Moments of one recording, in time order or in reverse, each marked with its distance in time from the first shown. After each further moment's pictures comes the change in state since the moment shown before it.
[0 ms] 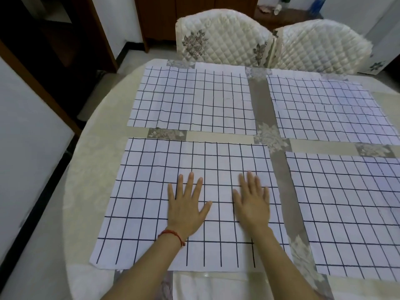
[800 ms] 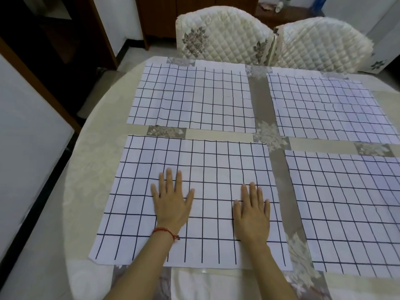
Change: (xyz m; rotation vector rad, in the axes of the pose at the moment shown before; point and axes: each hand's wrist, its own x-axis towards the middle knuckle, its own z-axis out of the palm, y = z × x) left_hand 0.001 -0.018 -0.010 -0.051 0.024 -0.223; right_hand -0.037 -0.001 0.007 0.030 0.043 0.110
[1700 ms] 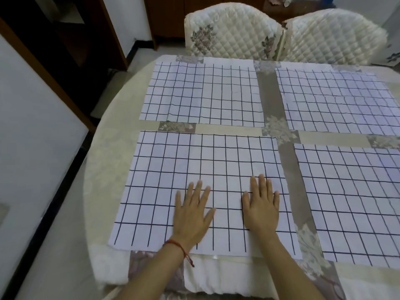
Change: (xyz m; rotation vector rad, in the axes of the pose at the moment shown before) left_hand -0.059 0.005 -0.001 0.034 -0.018 0.270; right_hand 0.000 0.000 0.002 -0.022 0.010 -0.003
